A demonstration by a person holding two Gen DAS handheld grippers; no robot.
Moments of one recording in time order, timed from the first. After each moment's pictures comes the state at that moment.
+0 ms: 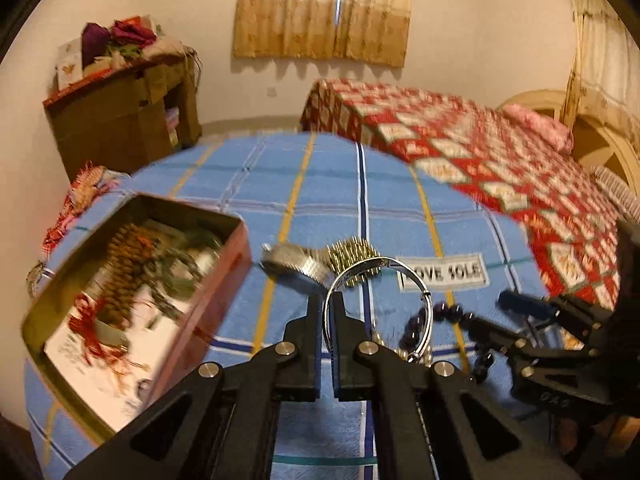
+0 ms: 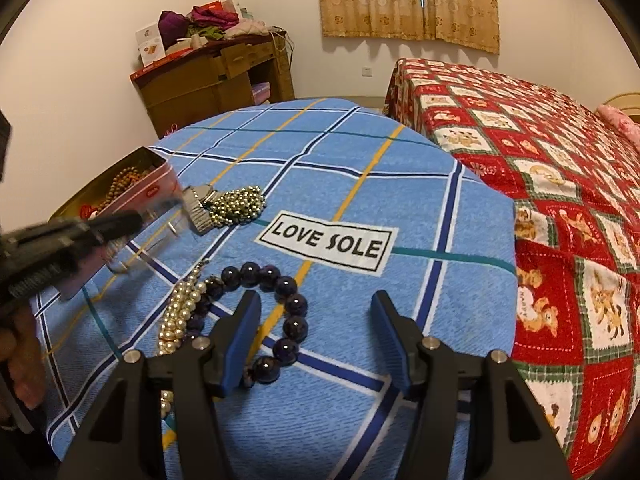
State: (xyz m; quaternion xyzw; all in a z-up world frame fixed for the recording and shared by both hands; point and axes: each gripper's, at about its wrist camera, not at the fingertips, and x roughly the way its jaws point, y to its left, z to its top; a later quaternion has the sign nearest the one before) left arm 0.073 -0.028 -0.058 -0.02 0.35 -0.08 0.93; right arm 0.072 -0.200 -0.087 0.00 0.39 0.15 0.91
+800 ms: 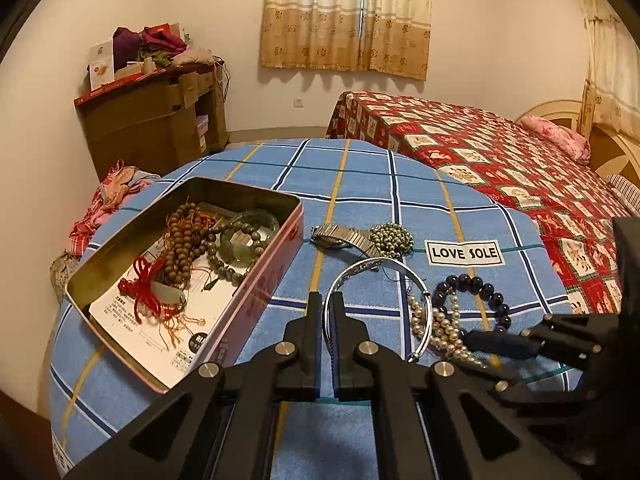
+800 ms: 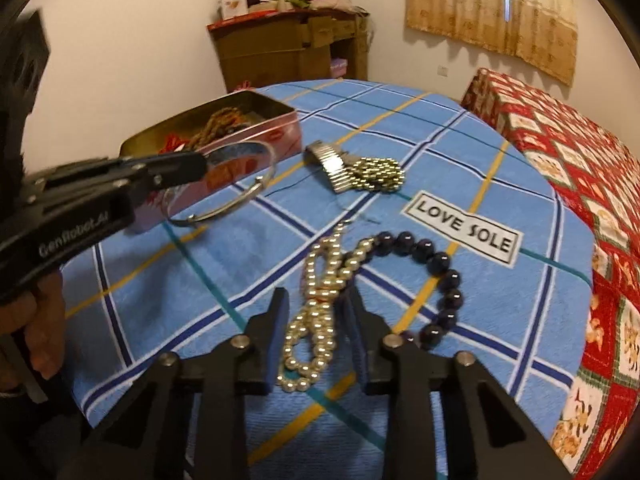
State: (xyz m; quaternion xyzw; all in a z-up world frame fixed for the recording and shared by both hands) left arm 0.035 -0.006 -0.067 -0.02 0.34 -0.03 0.94; right arm 0.033 -0.125 -0.093 -0.10 0.42 0.26 0.87
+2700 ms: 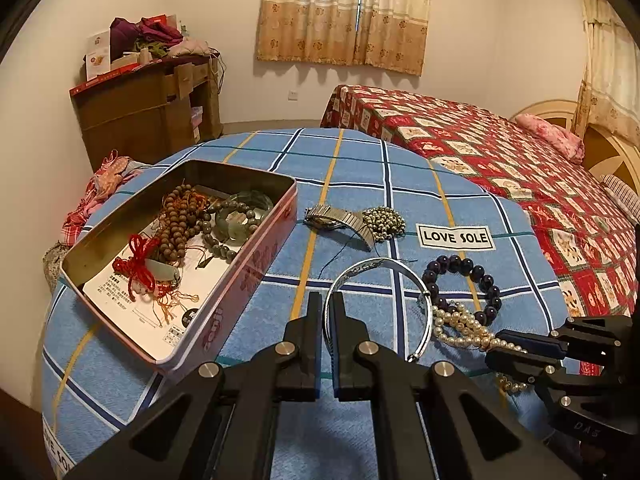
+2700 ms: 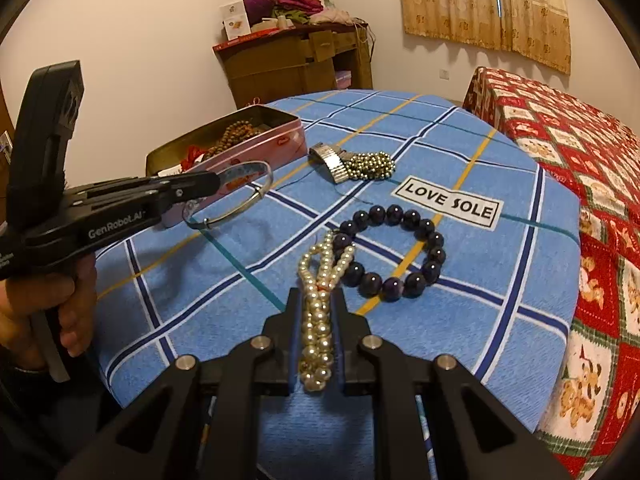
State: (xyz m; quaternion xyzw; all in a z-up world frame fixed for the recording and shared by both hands) left arm 0.023 -0.006 -0.074 -0.03 0.35 -0.05 0.93; right arm 0.007 -0.158 -0.083 -0.03 0.39 0.28 0.88
